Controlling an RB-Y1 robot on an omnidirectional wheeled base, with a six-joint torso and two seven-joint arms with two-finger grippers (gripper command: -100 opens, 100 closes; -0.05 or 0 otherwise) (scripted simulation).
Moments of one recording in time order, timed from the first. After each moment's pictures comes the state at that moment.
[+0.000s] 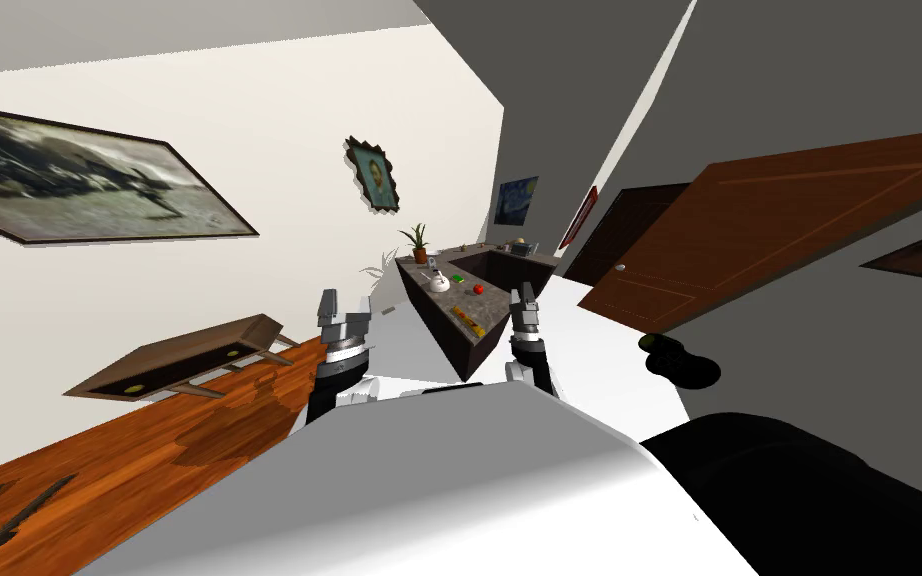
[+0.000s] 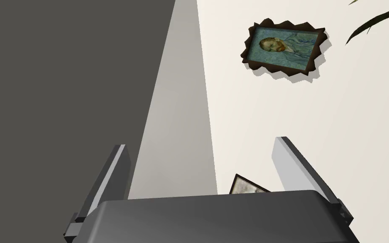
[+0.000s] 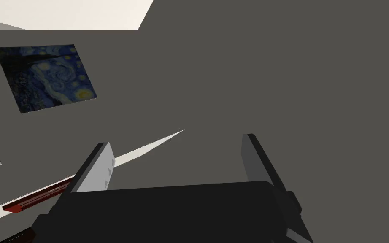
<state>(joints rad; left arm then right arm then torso) 0.50 -0.02 0.00 -2.22 -0.06 -0.56 0.10 0.52 0.05 0.05 -2.22 0.11 -0.57 0.09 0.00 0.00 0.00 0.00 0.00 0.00</state>
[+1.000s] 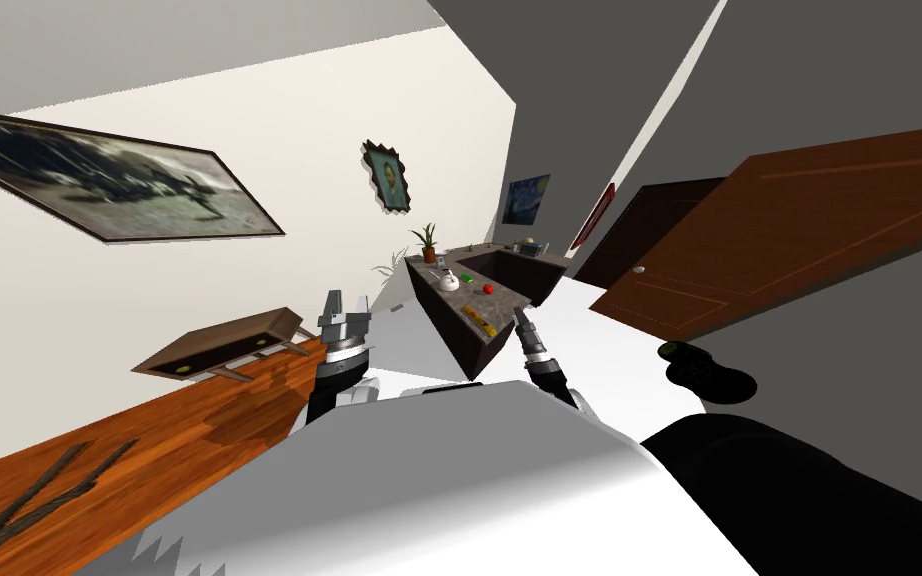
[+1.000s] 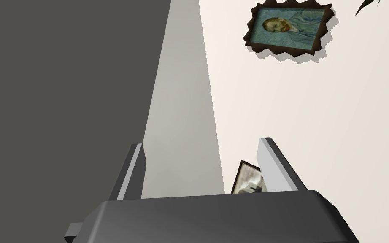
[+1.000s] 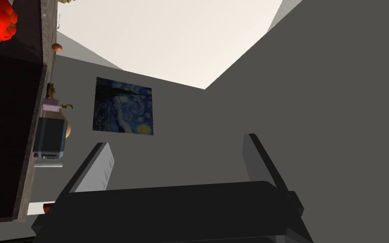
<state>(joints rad) 0.50 -0.02 0.00 -2.22 -0.06 -0.56 0.10 0.72 -0.21 0.01 -2.17 0.10 -0.47 0.11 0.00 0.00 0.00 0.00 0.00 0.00</state>
